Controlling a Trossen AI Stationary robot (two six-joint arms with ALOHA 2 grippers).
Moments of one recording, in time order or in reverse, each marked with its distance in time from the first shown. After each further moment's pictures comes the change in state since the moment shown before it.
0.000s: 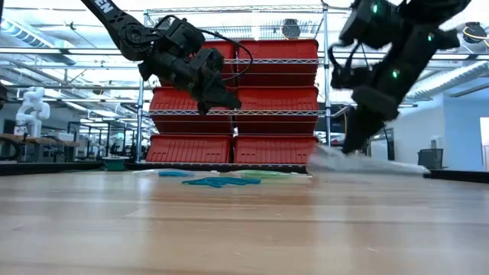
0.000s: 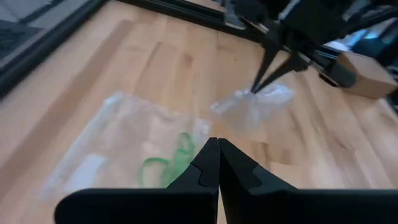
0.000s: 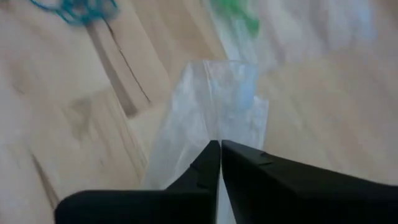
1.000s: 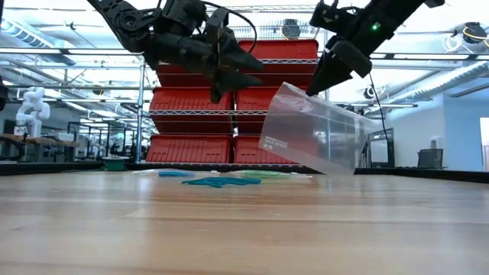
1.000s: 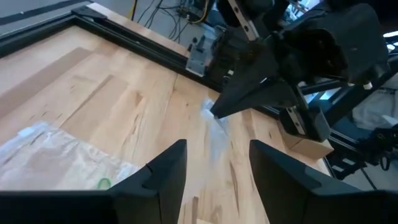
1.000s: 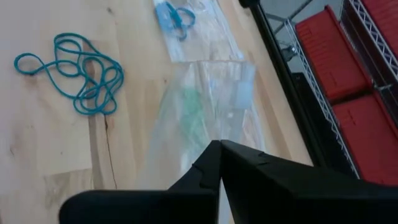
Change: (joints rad) left arm -0.183 0.000 0.002 0.221 -0.132 -0.339; right arm 0.056 -0.015 0.217 -0.008 0.243 -0.447
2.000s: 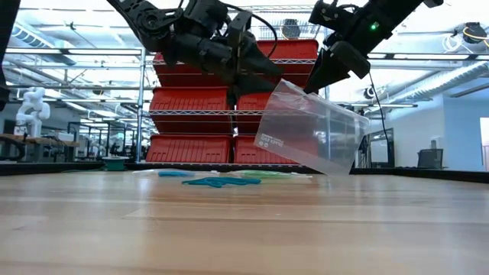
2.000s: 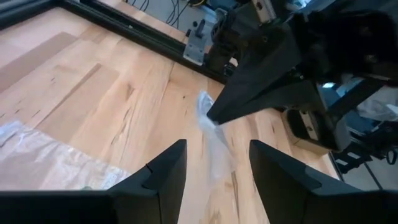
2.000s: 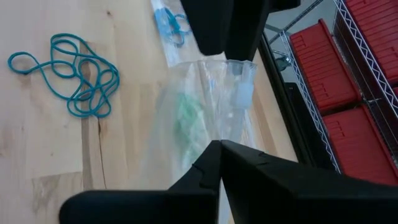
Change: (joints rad) left arm -0.038 0.131 0.149 -0.086 -0.014 0.007; right arm 0.000 0.000 0.000 0.027 0.017 -0.065
